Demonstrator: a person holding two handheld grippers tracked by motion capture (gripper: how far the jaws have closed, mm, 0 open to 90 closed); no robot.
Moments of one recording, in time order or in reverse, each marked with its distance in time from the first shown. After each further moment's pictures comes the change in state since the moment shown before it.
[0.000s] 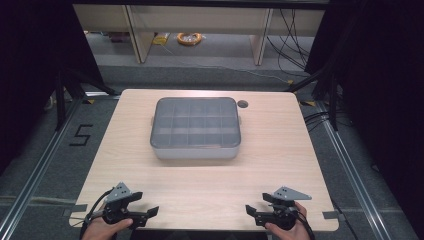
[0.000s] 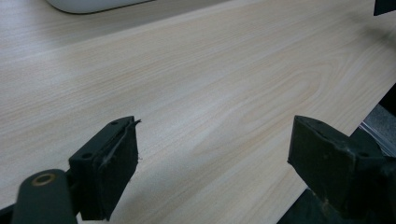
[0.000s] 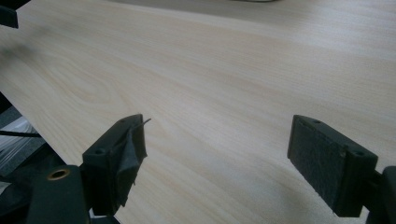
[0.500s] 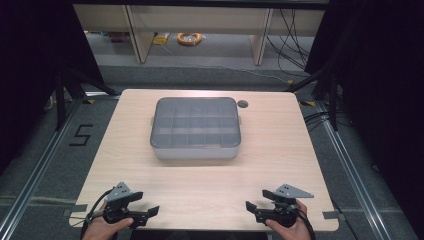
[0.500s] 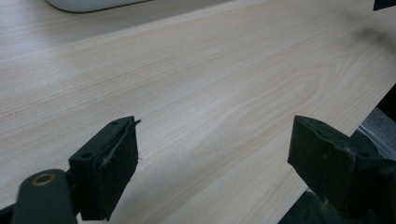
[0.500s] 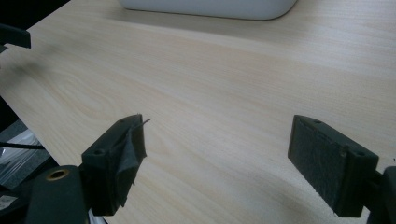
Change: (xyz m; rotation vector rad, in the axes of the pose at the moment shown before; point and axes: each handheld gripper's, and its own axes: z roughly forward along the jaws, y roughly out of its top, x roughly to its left) left arm 0.001 0.001 0.002 -0.002 -0.004 -0.019; right arm -0.004 0.005 0.000 -0.072 0.031 -0.007
